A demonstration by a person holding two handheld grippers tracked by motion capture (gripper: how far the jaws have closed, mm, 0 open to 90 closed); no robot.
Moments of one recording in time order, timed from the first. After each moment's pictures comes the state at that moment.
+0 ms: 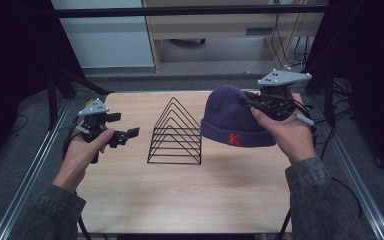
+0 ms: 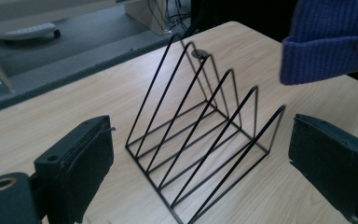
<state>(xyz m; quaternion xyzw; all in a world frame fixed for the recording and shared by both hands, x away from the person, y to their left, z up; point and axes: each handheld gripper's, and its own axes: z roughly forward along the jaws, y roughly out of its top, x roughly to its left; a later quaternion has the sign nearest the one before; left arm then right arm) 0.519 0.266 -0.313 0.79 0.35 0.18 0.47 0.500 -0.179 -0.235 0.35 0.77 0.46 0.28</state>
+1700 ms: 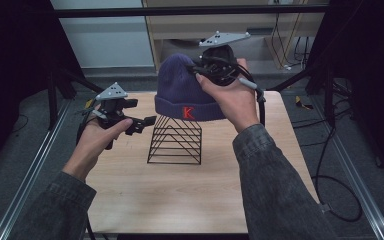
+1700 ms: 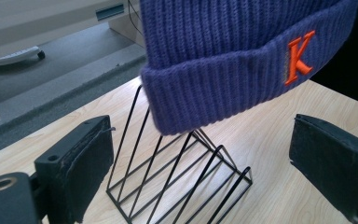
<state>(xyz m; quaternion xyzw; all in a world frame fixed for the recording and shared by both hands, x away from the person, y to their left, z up) 0.532 0.222 -0.283 0.80 0.31 0.18 0.48 0.543 -0.067 -0.181 0.31 0.76 0.51 0.27</state>
